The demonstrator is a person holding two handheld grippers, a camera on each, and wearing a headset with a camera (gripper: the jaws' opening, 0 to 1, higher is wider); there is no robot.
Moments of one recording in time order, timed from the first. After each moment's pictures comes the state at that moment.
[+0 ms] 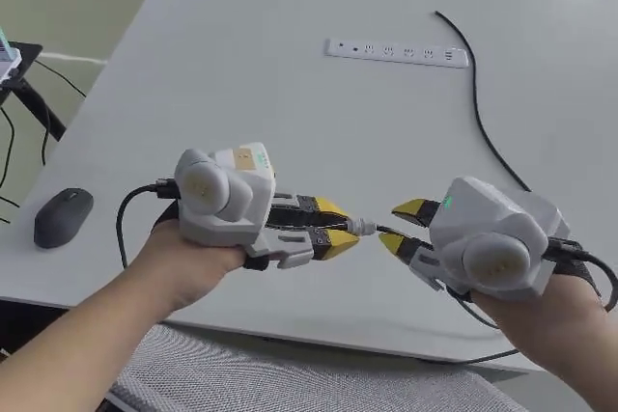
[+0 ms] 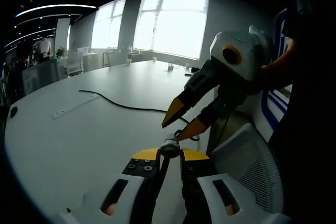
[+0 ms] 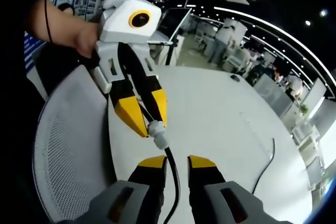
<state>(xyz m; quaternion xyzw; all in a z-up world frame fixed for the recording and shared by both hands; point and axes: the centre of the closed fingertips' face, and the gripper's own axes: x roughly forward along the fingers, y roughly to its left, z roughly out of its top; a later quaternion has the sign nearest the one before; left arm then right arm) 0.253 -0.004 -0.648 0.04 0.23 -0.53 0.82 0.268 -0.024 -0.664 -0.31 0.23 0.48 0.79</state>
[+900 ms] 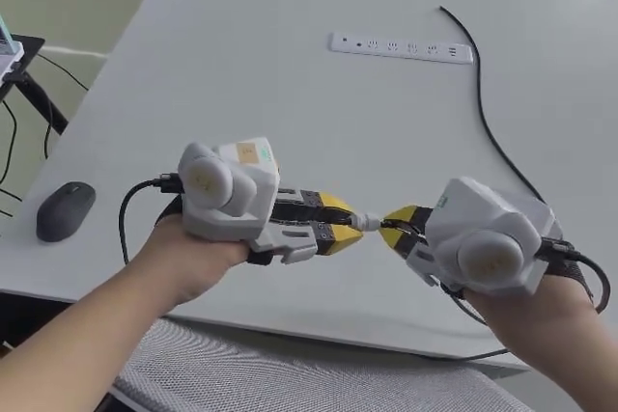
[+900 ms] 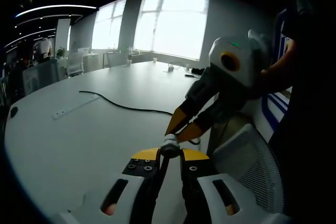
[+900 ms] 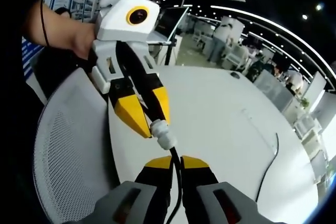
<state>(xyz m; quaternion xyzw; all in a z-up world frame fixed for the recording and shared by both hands) 0.256 -0.004 -0.649 0.04 0.22 -0.53 0.82 0.268 -0.024 -0.672 -0.28 0.24 0.47 0.80</state>
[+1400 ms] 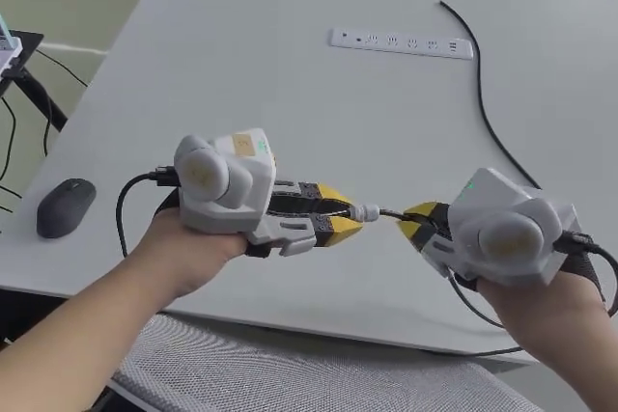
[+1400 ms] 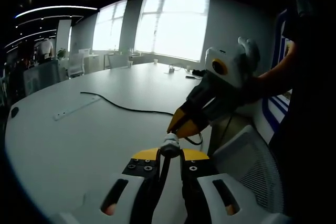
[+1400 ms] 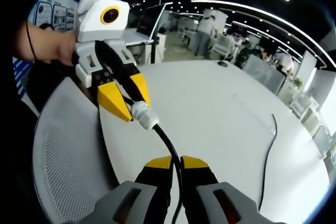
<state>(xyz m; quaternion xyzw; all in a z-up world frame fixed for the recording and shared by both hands) 0.259 -0.001 -0.647 0.04 0.22 -0.52 0.82 0.280 -0.045 -0.682 -0.23 0.27 0.43 0.83</state>
